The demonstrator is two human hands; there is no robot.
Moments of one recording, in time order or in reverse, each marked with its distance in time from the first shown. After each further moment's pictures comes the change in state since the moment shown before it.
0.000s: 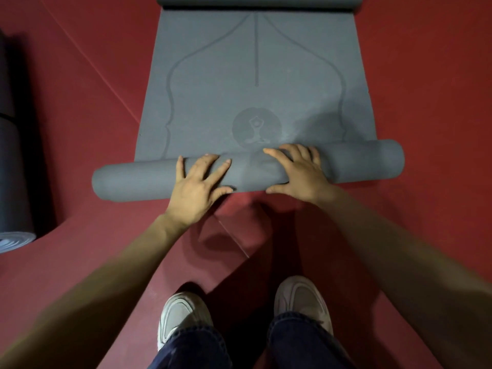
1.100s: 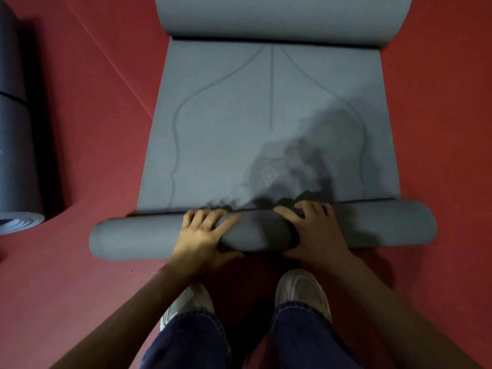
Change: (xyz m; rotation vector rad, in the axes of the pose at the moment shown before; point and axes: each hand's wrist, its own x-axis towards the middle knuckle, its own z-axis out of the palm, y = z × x) left_hand -0.095 0.052 -0.021 -0.090 -0.147 -0.013; right_hand -0.116 -0.037 0.015 -0.004 -0.010 -0.048
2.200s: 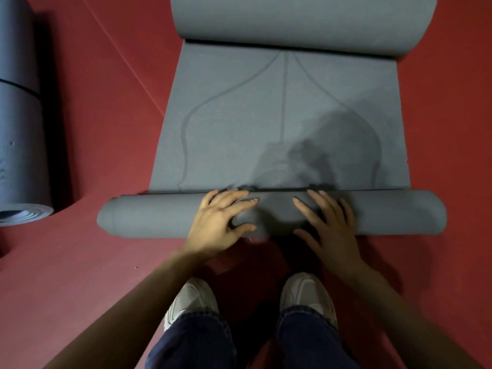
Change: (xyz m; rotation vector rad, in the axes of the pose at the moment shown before) left_hand 0.035 -0.002 -0.003 -0.229 0.036 -0.085; right_hand -0.007 0.017 0.006 0.084 0.185 -0.002
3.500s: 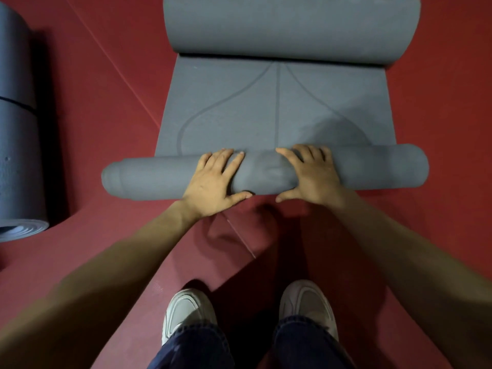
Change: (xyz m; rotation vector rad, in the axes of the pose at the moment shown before) left_hand 0.080 -0.034 -0.019 0.369 -0.128 0.090; right_hand 0.128 0.017 -0.012 -0.225 -0.210 0.017
